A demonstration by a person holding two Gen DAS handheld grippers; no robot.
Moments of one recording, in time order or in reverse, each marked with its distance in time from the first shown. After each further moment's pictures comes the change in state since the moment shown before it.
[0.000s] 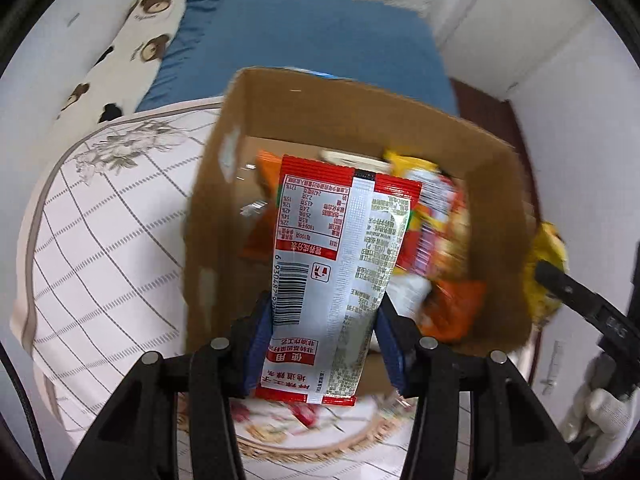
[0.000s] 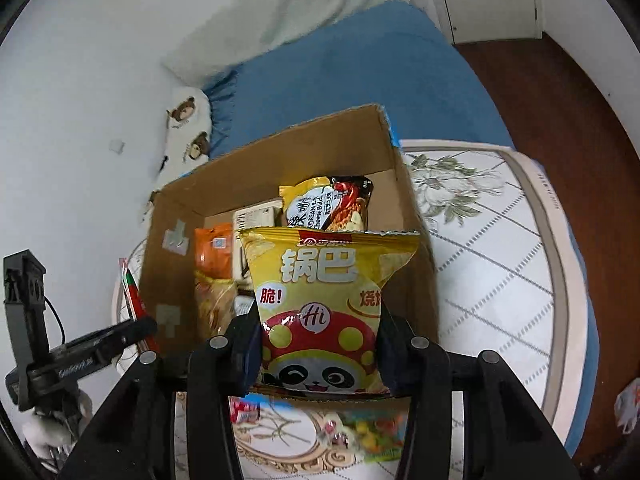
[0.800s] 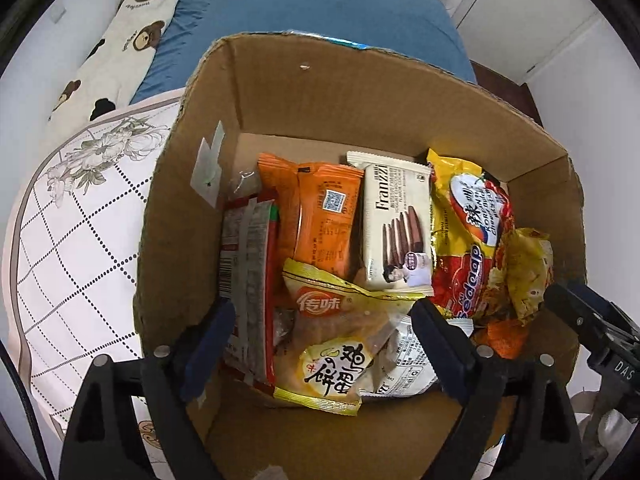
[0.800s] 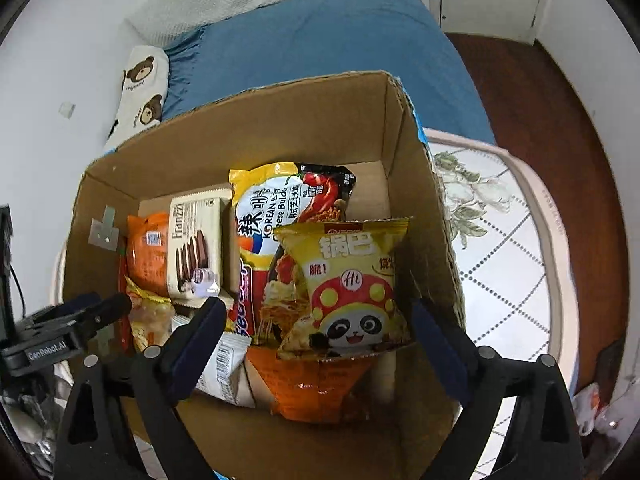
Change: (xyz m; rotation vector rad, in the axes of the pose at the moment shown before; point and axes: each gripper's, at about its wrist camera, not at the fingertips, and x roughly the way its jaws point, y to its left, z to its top) left arm 0.054 -0.002 0.023 0.023 0.058 0.031; right arm 0.075 0.013 0.022 -0.078 0.089 -0.213
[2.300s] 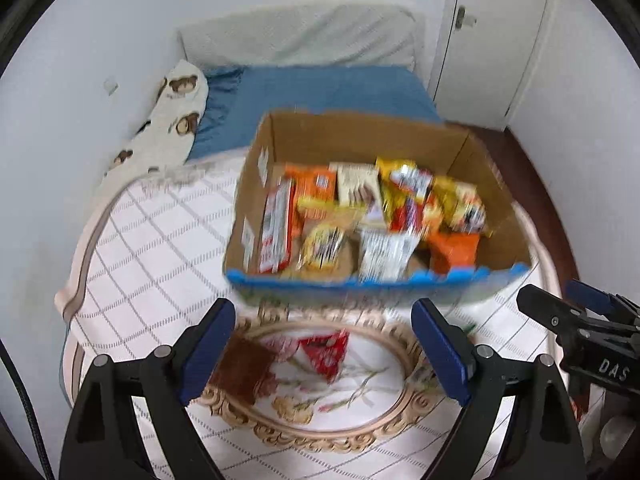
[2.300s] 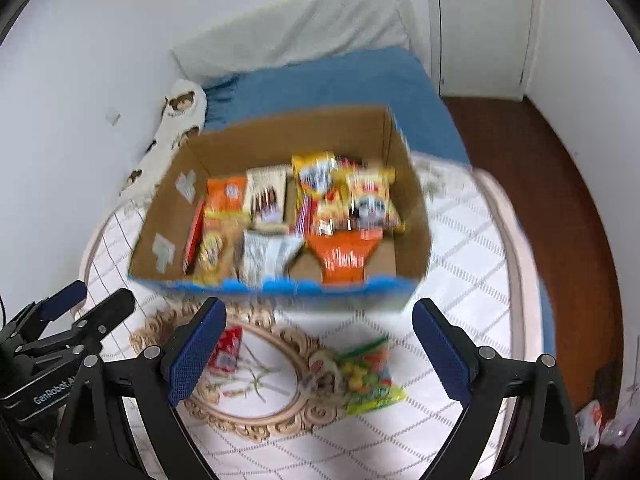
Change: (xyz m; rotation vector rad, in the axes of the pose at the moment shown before) left arm -0.115 -0.022 -0.177 0.087 -0.360 0.107; right arm -0.124 0.021 -0.157 -0.065 -0.224 0.027
